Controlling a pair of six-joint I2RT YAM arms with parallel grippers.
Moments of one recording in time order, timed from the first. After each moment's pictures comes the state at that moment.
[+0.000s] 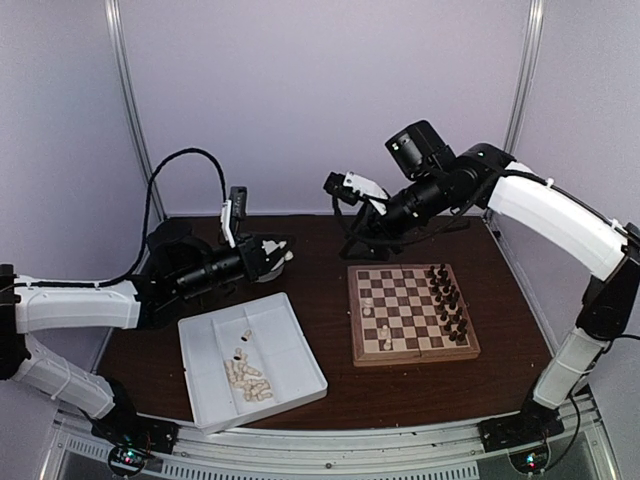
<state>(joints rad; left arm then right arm) -0.81 1.29 0.71 0.64 0.25 -0.56 0.80 1.66 1.80 -0.96 -0.41 -0.37</state>
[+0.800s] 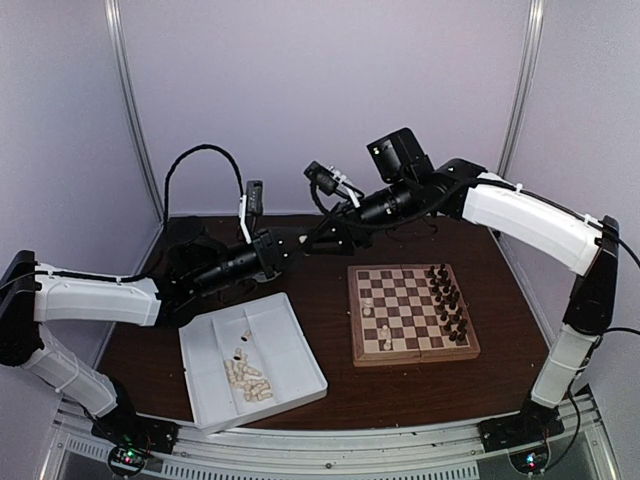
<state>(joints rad) -0.88 1.42 0.78 0.83 0.29 -0.64 0.80 1.75 1.76 -0.64 -0.72 -0.05</state>
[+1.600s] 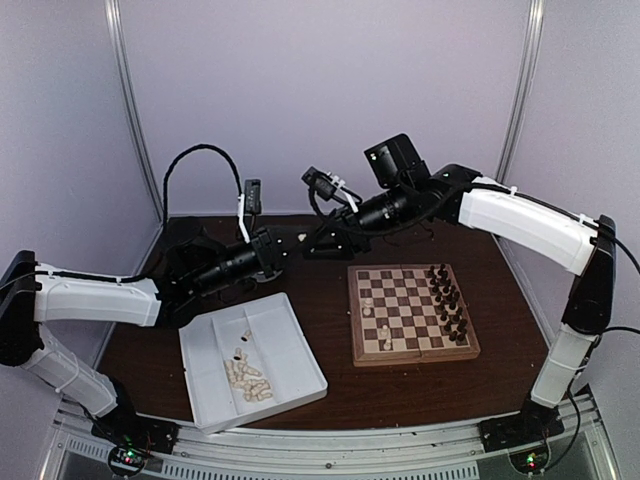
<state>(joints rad) -0.88 1.42 0.78 0.86 0.29 -0.64 0.81 1.76 1.72 -0.59 -0.80 -0.03</state>
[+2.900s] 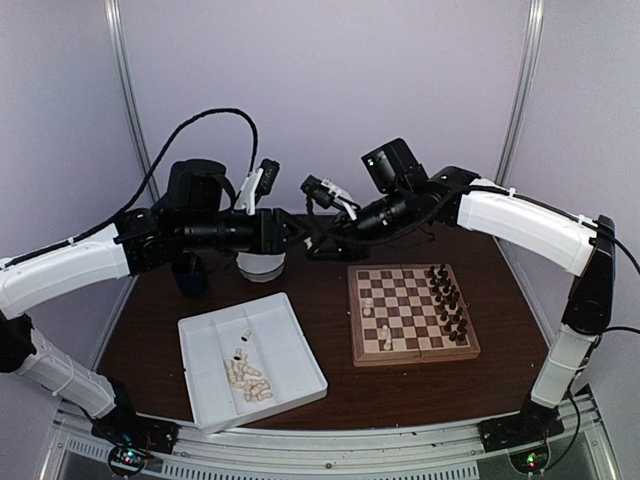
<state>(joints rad) -0.88 1.34 1.22 -0.19 0.18 -0.50 0.81 1.76 1.71 -0.63 -0.66 -0.11</state>
